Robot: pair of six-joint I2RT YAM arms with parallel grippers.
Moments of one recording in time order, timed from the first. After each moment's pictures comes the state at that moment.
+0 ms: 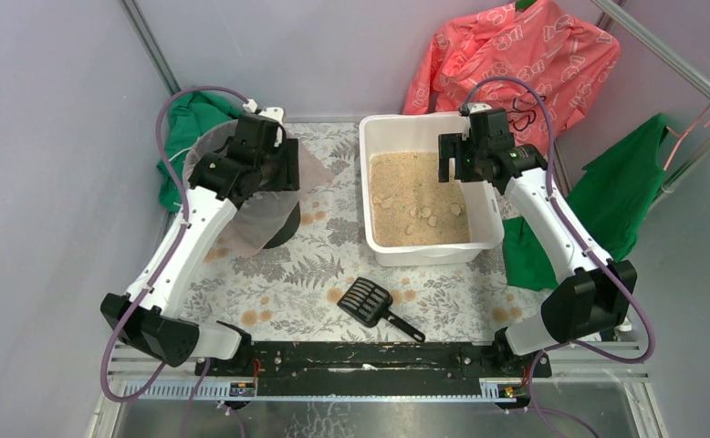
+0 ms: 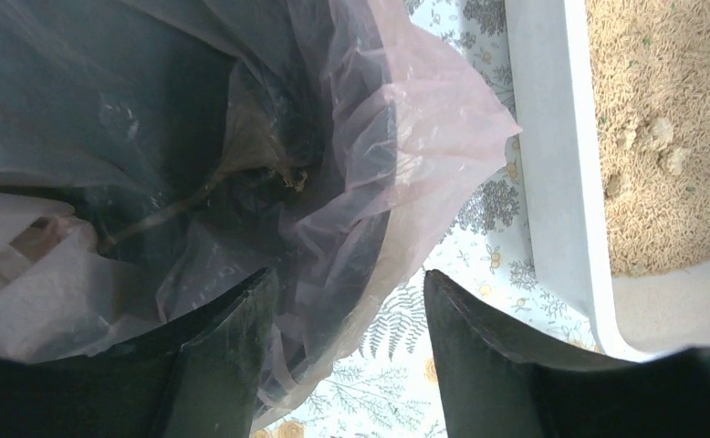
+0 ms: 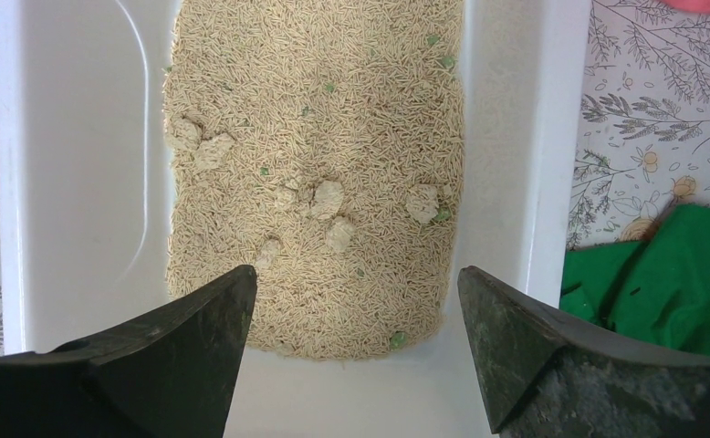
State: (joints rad) left arm -0.37 1.37 1.55 -0.94 -0.16 -0.27; right arm 0.29 1.49 1.44 -0.75 0.06 0.16
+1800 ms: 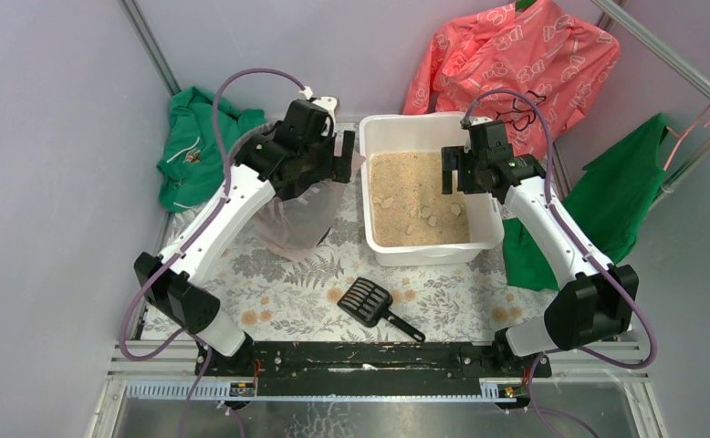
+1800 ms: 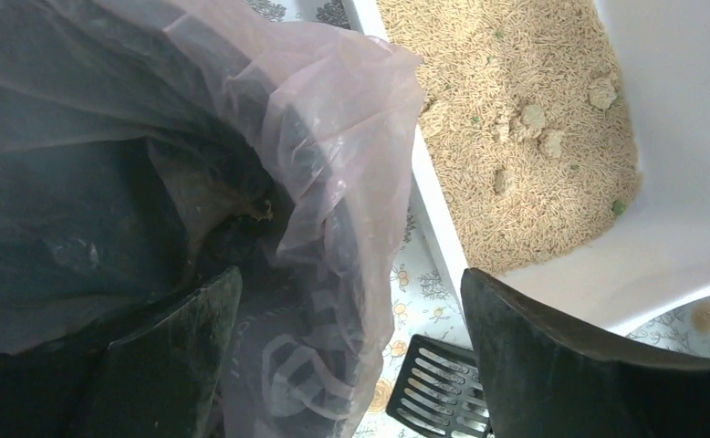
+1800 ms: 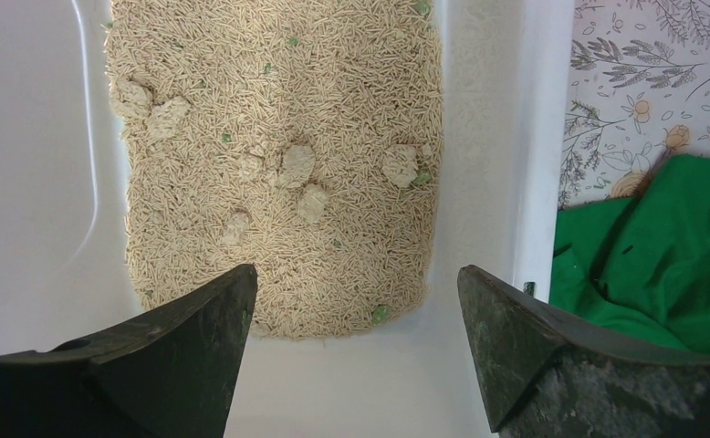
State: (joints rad) left arm -0.54 1.59 1.73 -0.89 -0.08 -0.28; right arm 0.29 1.45 1.34 -0.75 0.11 0.16
